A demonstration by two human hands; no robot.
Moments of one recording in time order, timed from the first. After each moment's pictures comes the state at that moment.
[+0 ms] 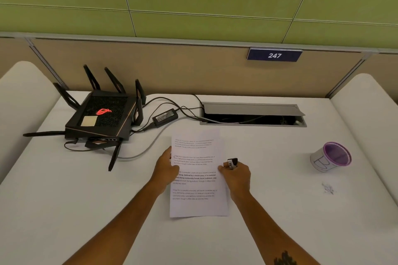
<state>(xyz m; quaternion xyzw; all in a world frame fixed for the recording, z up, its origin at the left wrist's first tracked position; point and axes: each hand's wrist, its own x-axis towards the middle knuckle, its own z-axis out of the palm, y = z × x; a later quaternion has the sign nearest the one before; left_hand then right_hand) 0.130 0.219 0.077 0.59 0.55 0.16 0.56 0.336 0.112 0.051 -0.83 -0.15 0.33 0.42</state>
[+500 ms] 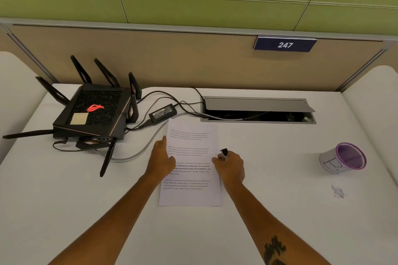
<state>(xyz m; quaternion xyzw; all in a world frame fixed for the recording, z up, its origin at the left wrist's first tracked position) 0.137 0.274 0.038 0.69 0.59 0.09 0.41 0.334 0.168 0.027 -0.88 -0.21 0.29 0.29</state>
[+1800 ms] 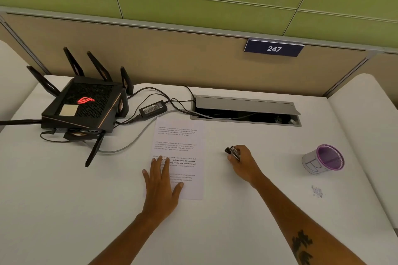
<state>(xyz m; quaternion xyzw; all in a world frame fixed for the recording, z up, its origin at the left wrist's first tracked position) 0.137 0.151 -0.024 0.79 0.54 0.15 0.25 0.450 0.121 0.031 -0.81 -0.40 0.35 0.27</state>
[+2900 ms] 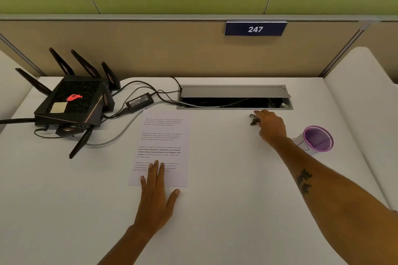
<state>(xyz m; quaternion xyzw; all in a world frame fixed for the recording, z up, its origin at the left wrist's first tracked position) 0.153 0.078 -0.014 0.81 0.52 0.10 0.24 0.618 0.131 0.025 -0.83 -0.54 0.07 0.08</state>
